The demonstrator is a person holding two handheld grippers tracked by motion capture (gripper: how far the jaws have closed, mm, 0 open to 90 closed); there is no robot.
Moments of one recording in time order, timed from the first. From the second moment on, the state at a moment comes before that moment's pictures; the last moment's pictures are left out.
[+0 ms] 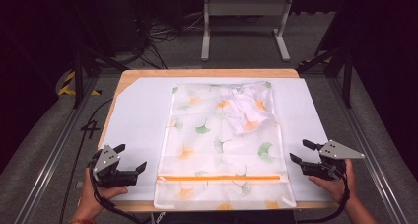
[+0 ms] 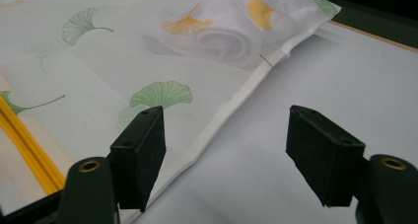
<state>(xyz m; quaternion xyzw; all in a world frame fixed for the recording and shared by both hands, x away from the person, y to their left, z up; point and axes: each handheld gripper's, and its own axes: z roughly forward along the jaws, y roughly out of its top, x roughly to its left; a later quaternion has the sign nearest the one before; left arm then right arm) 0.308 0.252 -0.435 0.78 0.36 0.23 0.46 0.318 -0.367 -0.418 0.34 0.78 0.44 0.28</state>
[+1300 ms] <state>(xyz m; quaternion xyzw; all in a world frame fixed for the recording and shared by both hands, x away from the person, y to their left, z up) 0.282 0.238 -0.439 0.82 0.30 0.18 0.46 0.320 -0.243 -0.409 0.24 0.86 0.43 0.14</state>
